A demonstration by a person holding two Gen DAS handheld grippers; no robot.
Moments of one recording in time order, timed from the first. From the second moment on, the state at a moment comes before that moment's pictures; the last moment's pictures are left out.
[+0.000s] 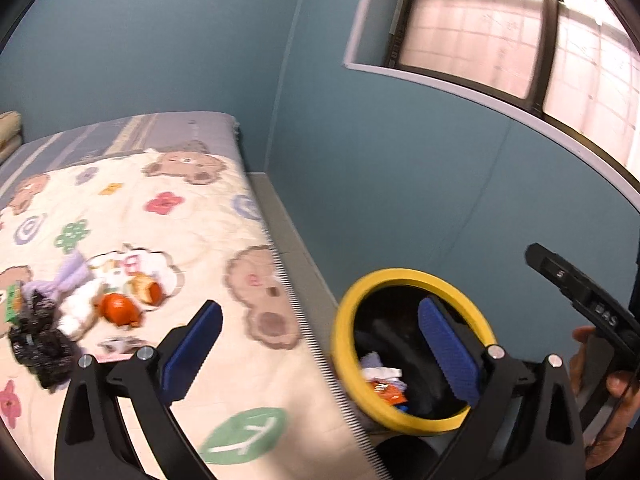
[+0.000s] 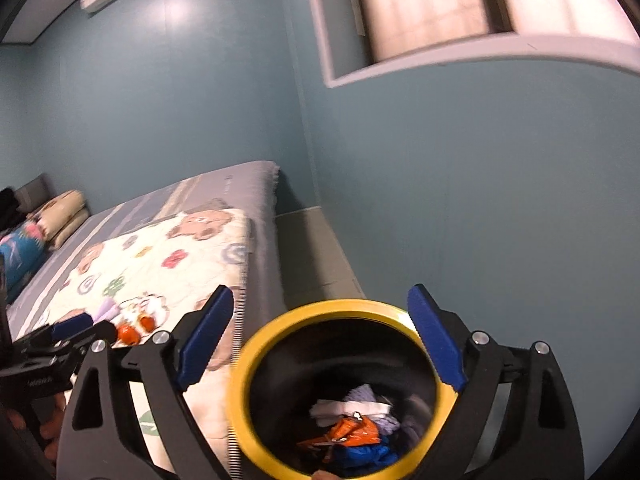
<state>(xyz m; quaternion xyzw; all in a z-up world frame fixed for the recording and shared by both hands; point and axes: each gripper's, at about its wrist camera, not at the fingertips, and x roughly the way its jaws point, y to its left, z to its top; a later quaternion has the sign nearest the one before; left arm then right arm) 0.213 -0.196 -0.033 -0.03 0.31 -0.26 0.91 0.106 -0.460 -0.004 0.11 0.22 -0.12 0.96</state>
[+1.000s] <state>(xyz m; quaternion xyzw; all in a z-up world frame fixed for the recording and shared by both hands) 0.262 0.068 -0.100 -0.05 0.35 0.00 0.93 0.212 -0.247 -0.027 0.05 0.25 0.12 0.96</state>
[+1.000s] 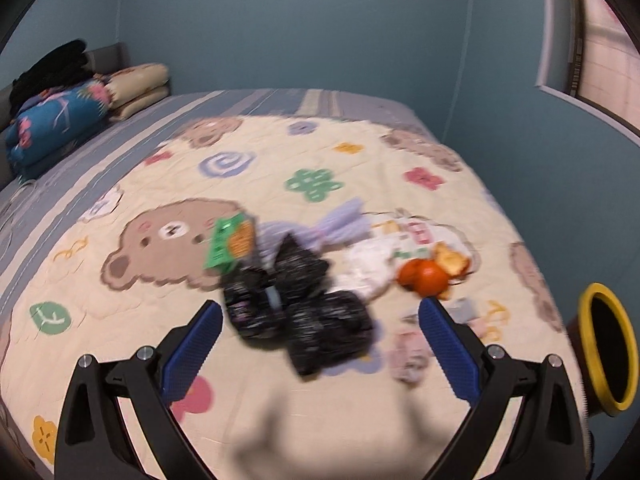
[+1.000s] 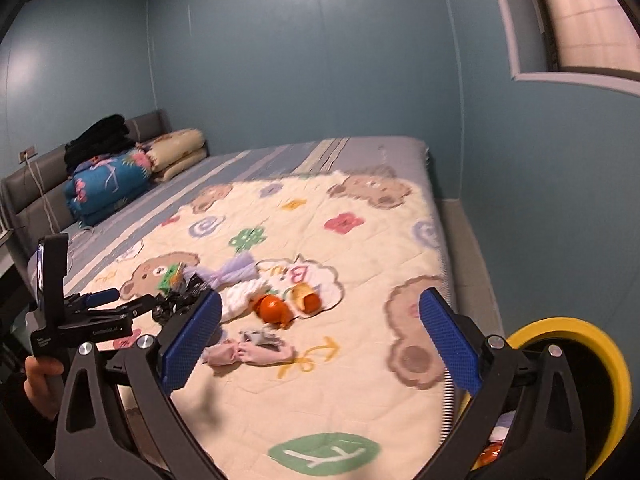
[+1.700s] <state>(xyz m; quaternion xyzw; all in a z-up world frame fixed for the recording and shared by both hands) 0.313 0.153 -0.173 -0.15 0.40 0.04 0.90 0.318 -0.148 -0.141 0.02 0.39 0.17 0.90</state>
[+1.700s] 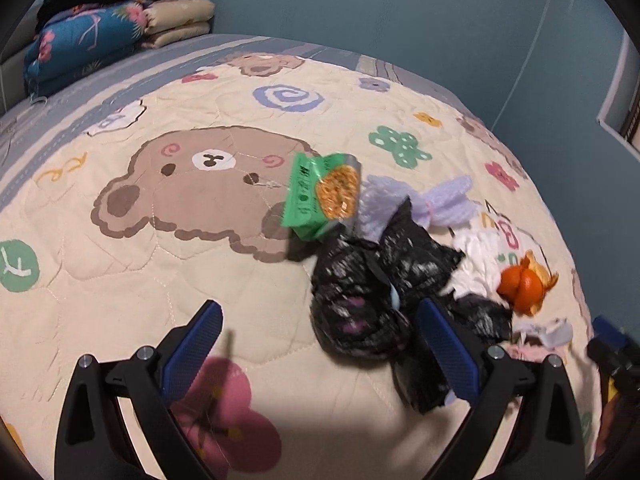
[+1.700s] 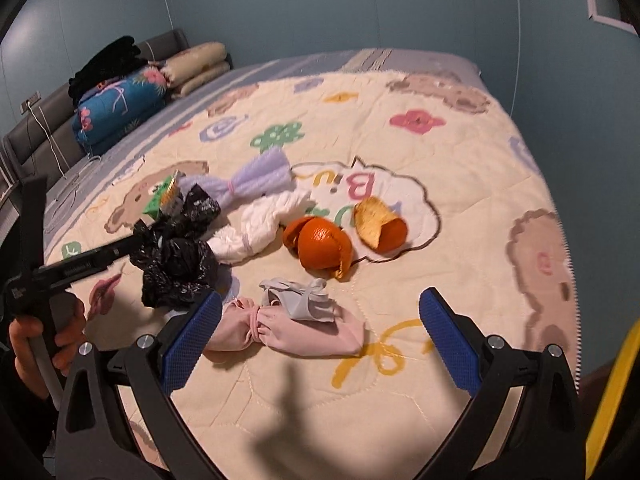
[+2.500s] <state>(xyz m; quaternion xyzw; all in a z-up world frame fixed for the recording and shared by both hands) 0.349 0.147 -0.197 -0.17 0.42 -0.02 0.89 0.342 -0.114 -0.188 0.01 0.47 0.21 0.86</state>
